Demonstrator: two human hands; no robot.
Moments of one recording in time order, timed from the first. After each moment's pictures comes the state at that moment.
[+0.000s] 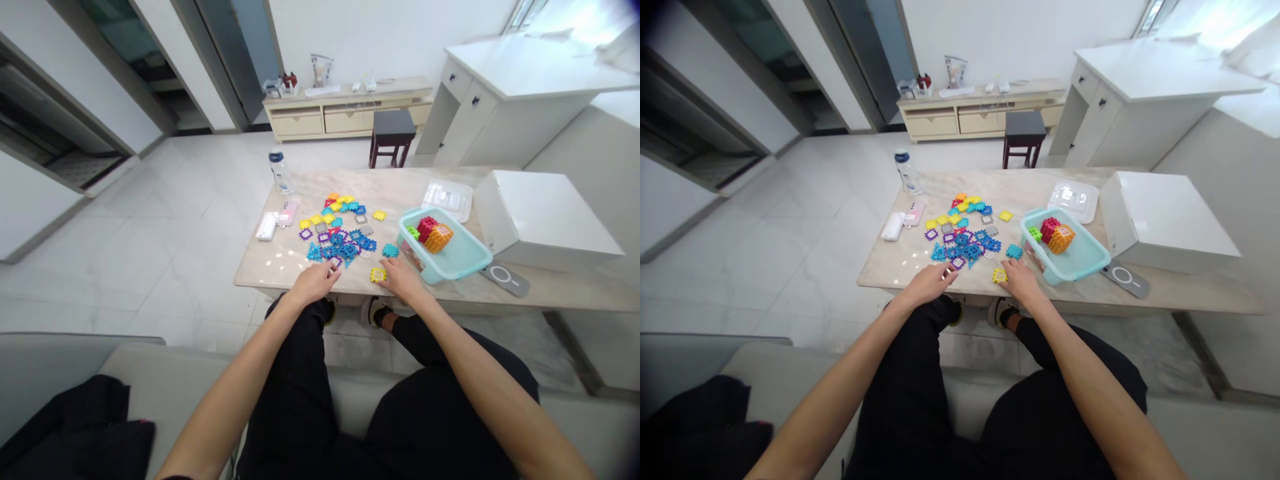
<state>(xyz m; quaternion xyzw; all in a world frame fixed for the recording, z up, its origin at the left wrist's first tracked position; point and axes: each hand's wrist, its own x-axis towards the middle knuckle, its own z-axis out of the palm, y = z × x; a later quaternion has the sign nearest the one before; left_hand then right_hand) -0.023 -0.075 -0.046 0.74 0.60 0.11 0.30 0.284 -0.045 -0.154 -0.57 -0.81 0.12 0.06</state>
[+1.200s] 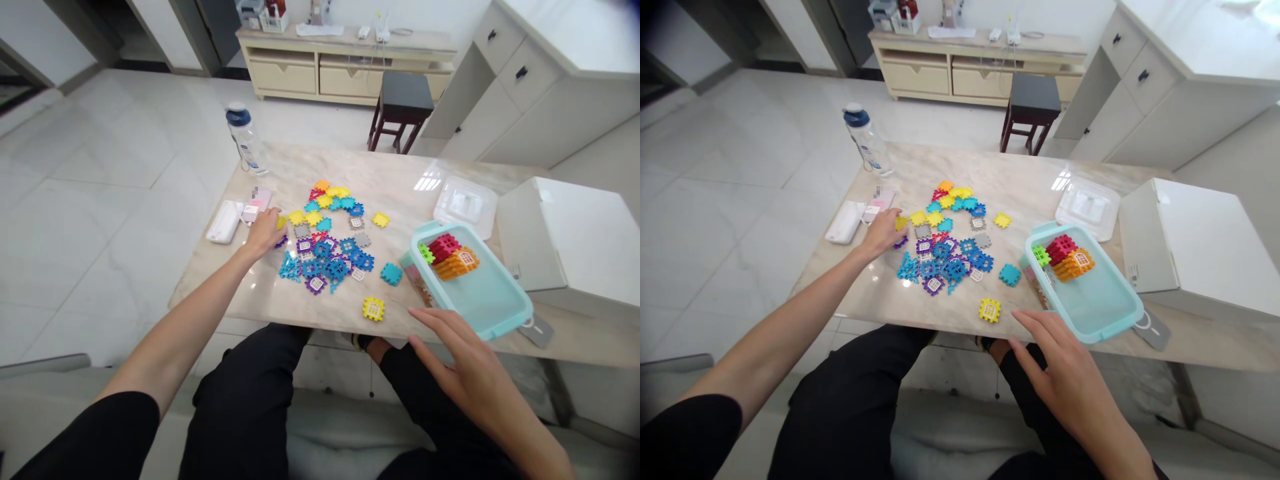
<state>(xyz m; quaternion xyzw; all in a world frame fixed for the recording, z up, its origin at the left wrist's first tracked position) -0.127 0.170 -0.162 0.70 0.69 0.11 0.13 0.329 -0.092 -0.050 -0.51 -0.80 0.19 0.24</state>
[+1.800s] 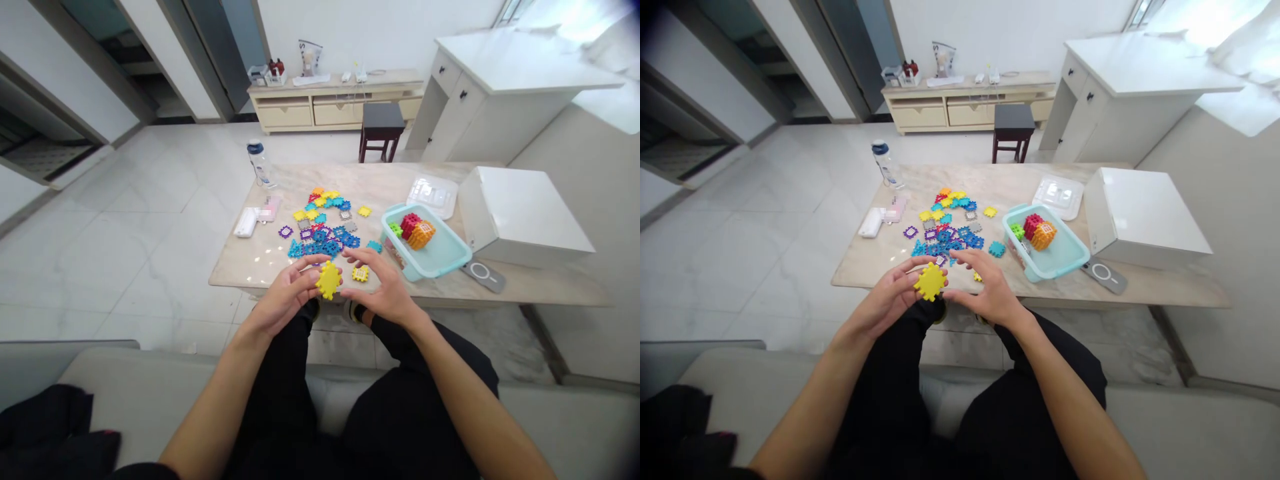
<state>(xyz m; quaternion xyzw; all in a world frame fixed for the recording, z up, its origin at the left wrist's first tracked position) 0.012 -0.129 0.029 0.36 0.41 0.43 0.72 0.262 -0.099 -0.028 -0.31 -0.77 0.29 0.48</state>
